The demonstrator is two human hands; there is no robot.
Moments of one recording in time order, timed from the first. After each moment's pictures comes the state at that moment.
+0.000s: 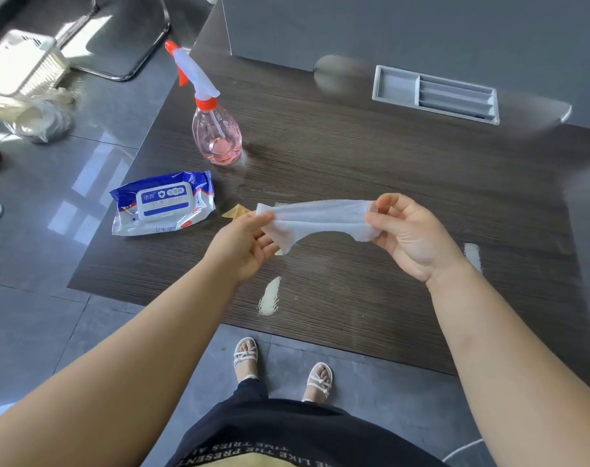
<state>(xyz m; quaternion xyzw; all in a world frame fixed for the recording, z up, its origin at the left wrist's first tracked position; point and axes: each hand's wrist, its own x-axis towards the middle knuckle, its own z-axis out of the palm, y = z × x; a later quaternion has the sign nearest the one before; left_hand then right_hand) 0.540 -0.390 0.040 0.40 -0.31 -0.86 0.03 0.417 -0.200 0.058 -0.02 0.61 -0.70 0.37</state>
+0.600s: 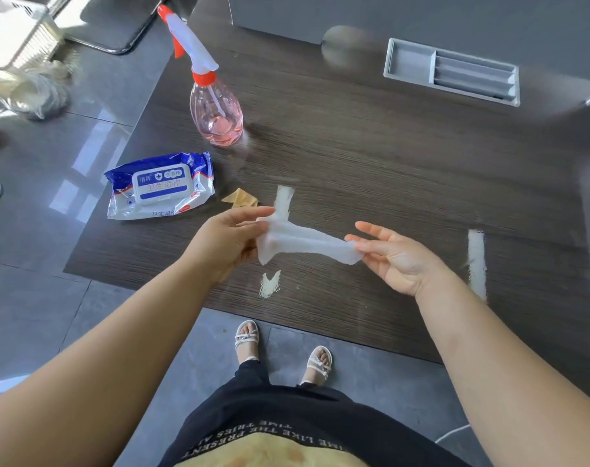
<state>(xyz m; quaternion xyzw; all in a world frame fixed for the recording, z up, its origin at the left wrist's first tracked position) 0.564 -0.398 0.047 0.41 -0.53 -0.74 -0.04 0.429 -0.192 0.009 0.16 0.57 -0.64 0.49</state>
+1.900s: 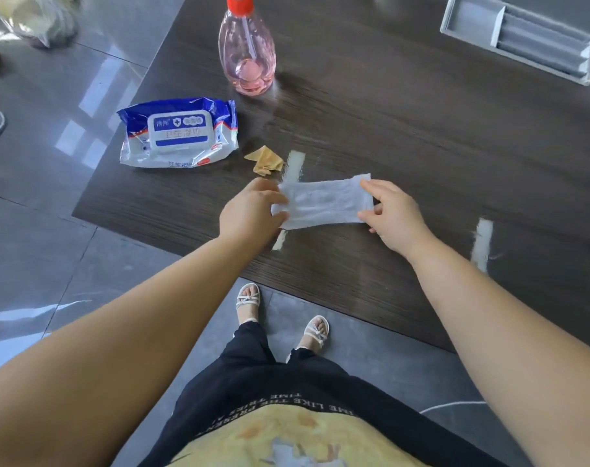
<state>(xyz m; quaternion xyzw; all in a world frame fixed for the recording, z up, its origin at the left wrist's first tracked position) 0.572 -0.407 -0.031 0.31 -0.90 -0.30 -0.06 0.420 -0.230 -0.035 -0.28 0.88 -0.28 0.28</state>
